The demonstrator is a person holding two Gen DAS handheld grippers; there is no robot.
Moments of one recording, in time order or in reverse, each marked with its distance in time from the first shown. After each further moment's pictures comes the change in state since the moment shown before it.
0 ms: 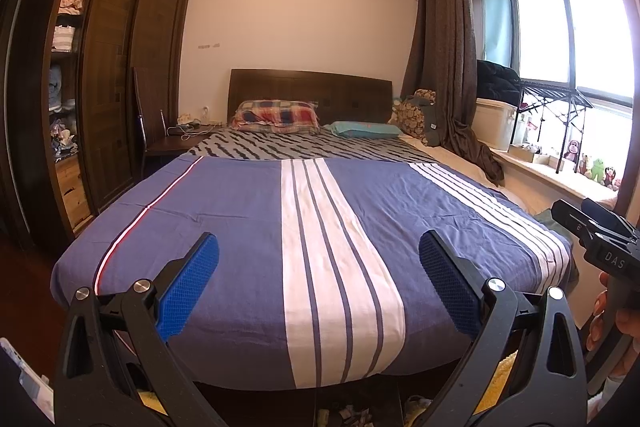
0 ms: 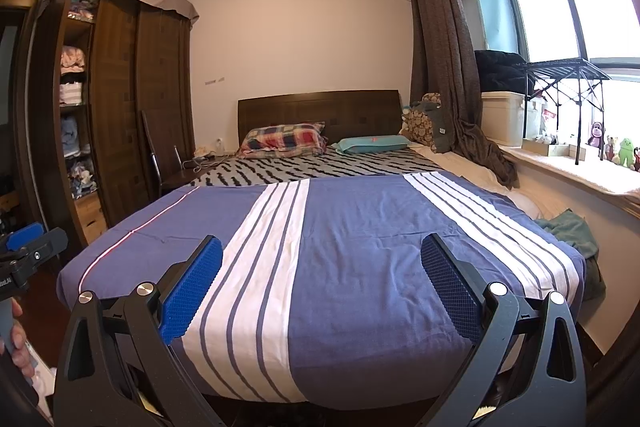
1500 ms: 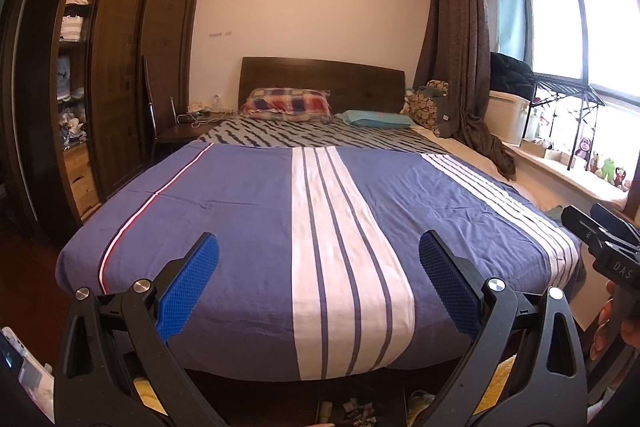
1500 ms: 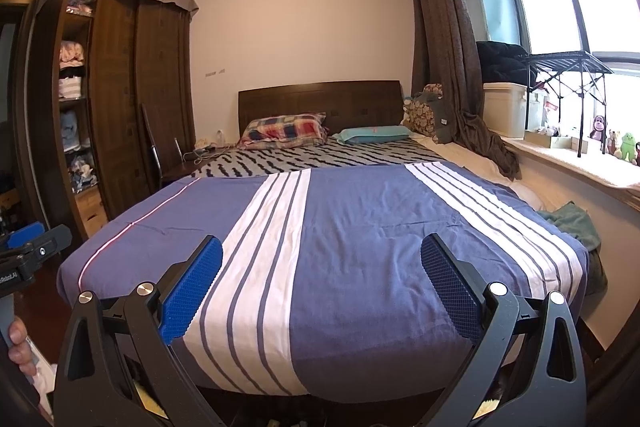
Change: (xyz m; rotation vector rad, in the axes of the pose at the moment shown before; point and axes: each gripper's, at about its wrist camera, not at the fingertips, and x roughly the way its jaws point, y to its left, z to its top) left arm 0.007 0.000 -0.005 -0.017 0.040 0.047; right arm 0.008 0.006 -0.005 0.005 0.038 0.002
